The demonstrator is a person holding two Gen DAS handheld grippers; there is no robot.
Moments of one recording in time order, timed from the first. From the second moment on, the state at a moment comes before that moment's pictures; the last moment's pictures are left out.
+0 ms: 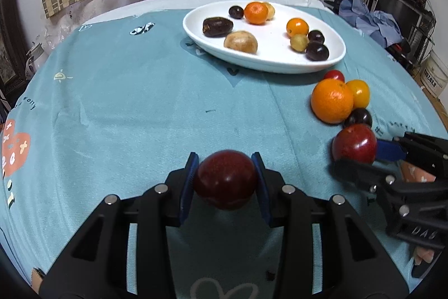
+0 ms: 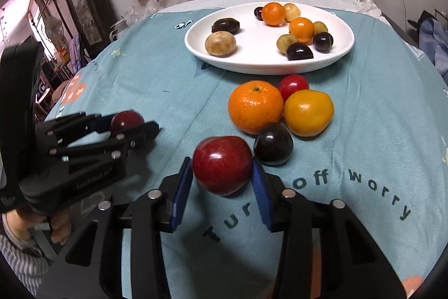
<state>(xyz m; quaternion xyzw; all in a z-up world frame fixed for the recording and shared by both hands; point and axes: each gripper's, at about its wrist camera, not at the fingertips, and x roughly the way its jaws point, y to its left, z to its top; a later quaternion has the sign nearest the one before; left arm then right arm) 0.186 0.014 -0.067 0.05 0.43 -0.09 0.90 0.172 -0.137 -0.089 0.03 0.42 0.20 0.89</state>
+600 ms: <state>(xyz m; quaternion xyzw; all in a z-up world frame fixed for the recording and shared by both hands) 0.181 0.010 -0.033 0.03 0.38 -0.11 0.92 0.156 -0.170 -0.046 0.08 0.35 0.21 0.91</state>
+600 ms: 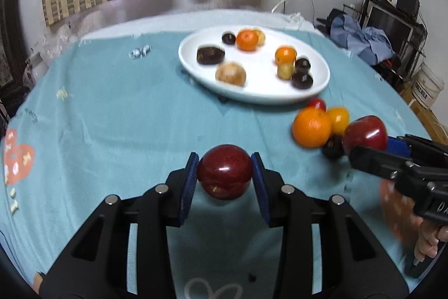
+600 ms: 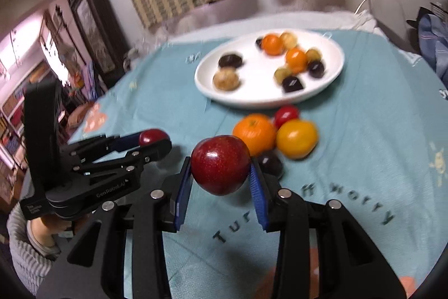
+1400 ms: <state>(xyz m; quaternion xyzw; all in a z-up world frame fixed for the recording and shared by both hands) 0.275 -0.062 -0.028 0.05 0.37 -0.15 0.92 0.283 -0.216 -0.024 0.12 0.32 0.11 0.93</state>
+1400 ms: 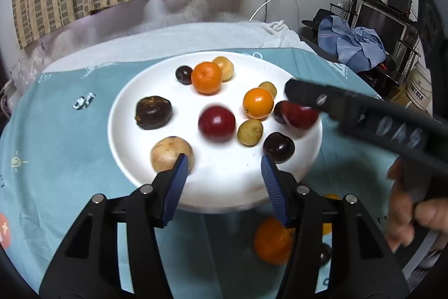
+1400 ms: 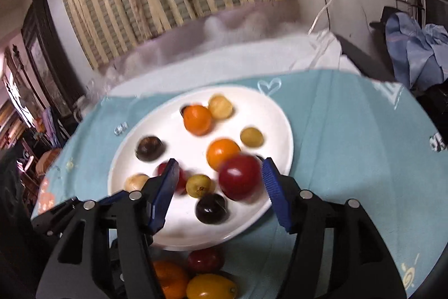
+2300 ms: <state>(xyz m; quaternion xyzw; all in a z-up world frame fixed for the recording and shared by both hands) 0.219 -0.088 -0.051 0.10 0.37 -0.15 0.91 0.206 -0.257 -0.029 0.22 0.33 0.12 0.91</state>
